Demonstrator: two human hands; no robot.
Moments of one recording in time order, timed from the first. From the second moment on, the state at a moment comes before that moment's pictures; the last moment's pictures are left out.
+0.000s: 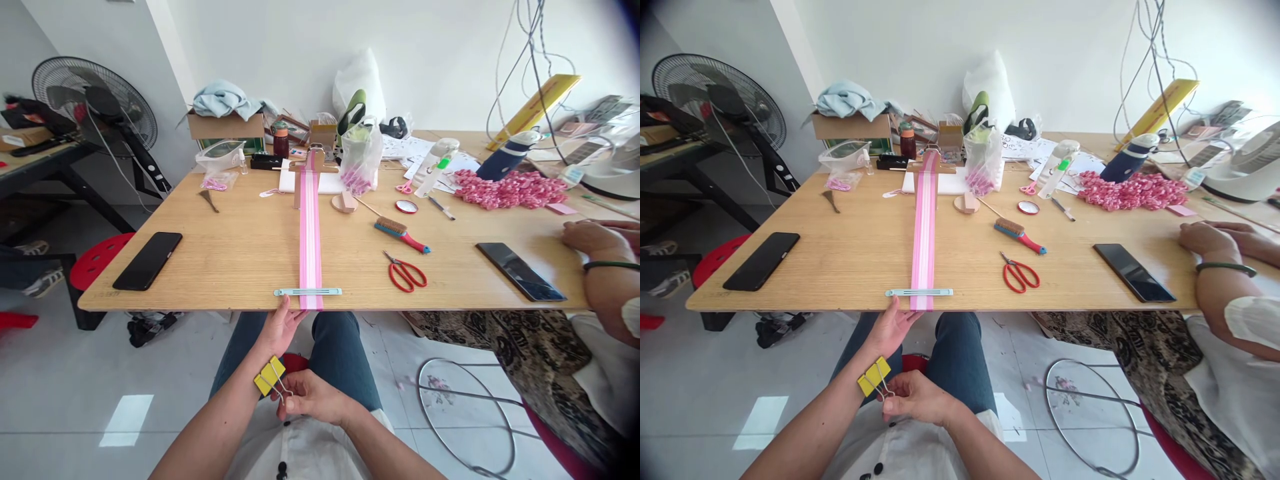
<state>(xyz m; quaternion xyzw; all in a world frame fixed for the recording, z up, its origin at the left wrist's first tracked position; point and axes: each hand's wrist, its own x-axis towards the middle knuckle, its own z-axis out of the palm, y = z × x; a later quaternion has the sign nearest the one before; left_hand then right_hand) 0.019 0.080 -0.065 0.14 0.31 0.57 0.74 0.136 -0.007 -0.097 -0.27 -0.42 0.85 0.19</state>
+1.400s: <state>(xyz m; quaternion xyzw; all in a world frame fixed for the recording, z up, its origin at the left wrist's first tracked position) 0.018 0.081 -0.074 0.14 0.29 0.57 0.75 0.129 -0.024 -0.091 -0.34 -0.52 0.75 0.24</state>
